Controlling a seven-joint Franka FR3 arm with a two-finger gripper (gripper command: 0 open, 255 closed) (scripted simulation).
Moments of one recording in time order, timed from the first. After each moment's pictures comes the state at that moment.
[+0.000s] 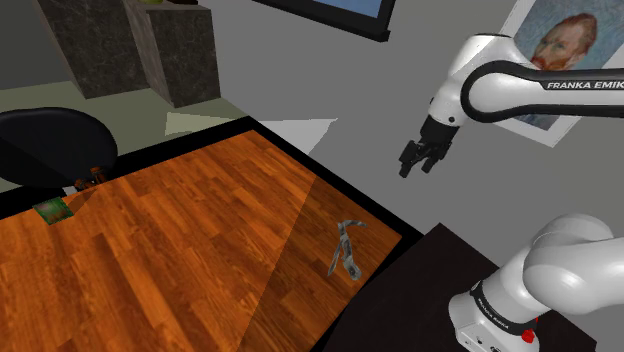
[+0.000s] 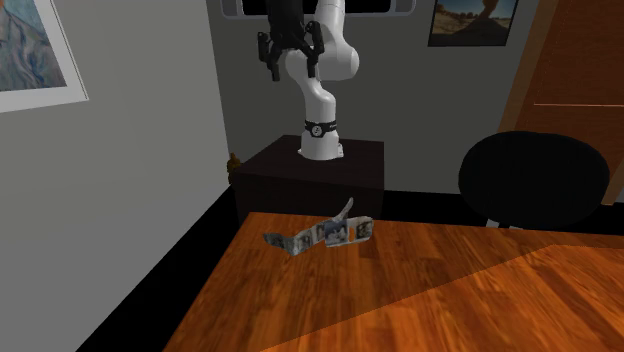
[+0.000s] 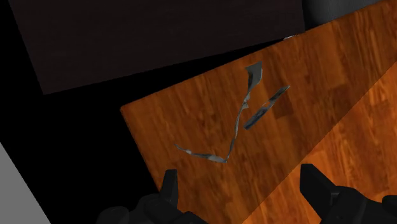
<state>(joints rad) 0.01 -0.67 -0.03 -2.63 0.09 1.94 0.14</state>
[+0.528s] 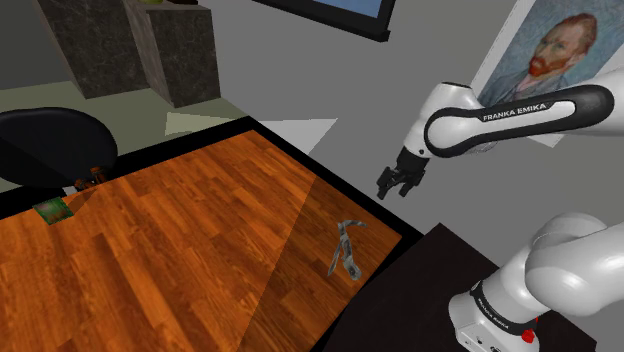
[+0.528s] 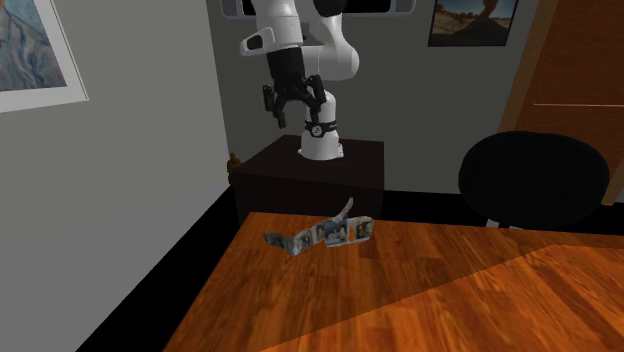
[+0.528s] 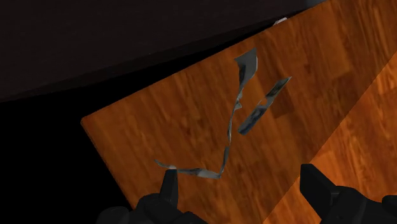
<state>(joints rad) 0.05 -0.45 -0.06 -2.75 0.21 2.28 0.10</state>
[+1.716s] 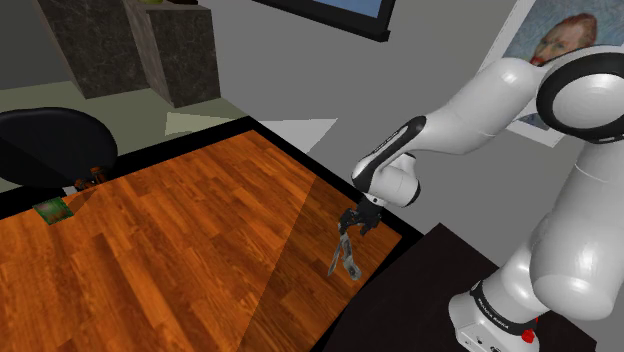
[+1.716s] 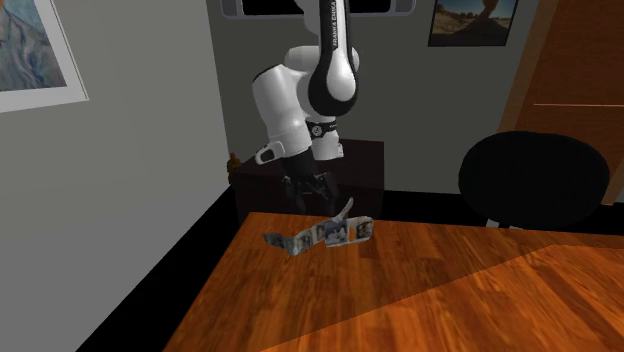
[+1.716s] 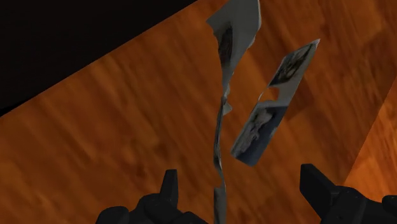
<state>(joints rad) 0.19 0.29 -0.01 -2.58 1.07 2.76 -0.48</state>
